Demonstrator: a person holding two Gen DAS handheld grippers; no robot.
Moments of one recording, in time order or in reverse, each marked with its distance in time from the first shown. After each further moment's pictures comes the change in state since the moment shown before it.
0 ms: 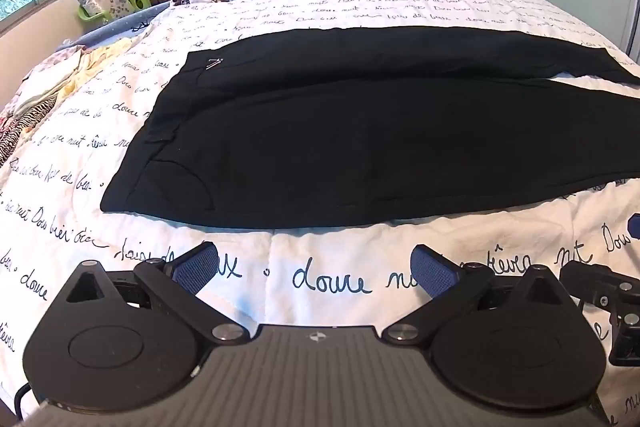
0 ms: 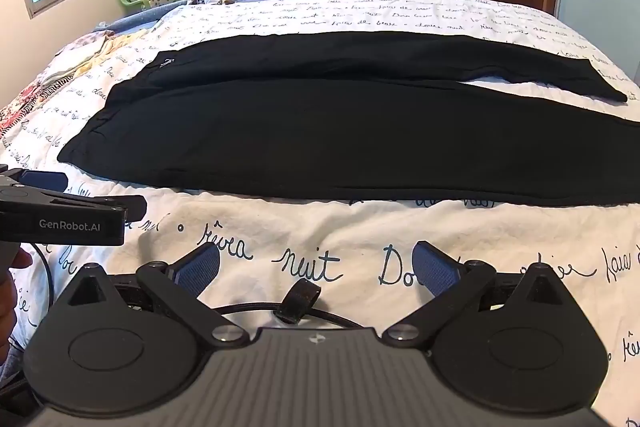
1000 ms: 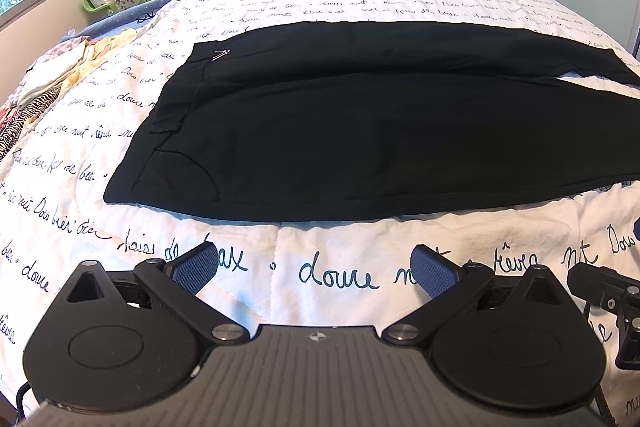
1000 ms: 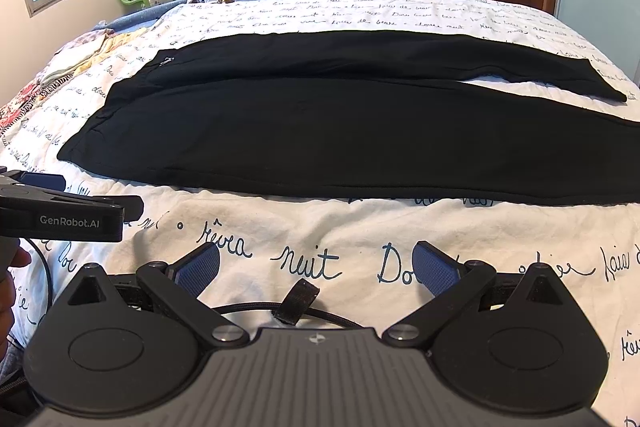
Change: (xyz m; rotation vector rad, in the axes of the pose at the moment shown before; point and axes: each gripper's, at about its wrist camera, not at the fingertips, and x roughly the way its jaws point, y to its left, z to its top) left arm 0.001 0.001 0.002 -0.017 0.023 0.013; right arm 0.001 0.000 0.000 -0.001 0.001 -0.002
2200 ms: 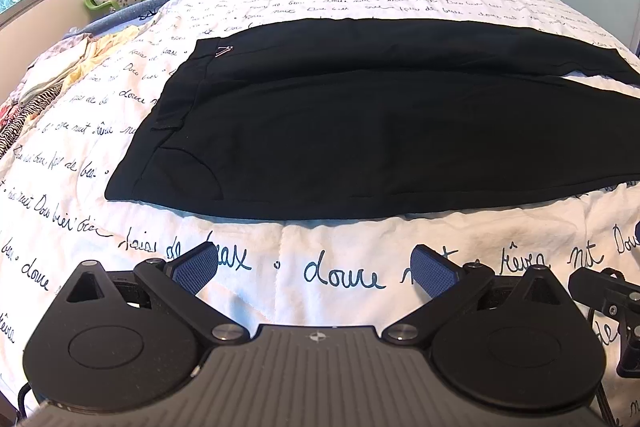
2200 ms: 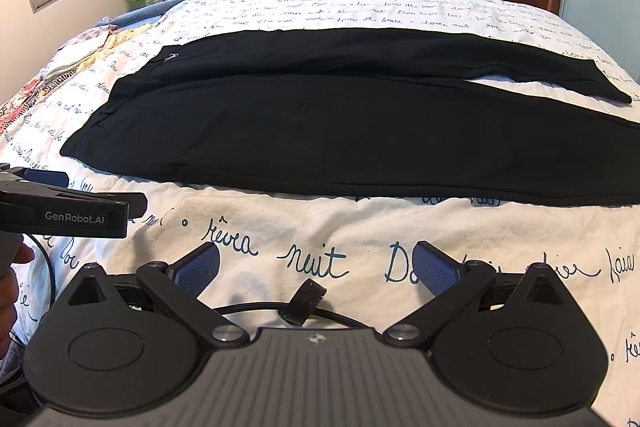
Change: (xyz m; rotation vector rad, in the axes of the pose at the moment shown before) left arm 0.001 0.001 -0.001 -0.004 0.006 0.005; right arm -0.001 0.003 -0.001 -0.009 0.008 0.005
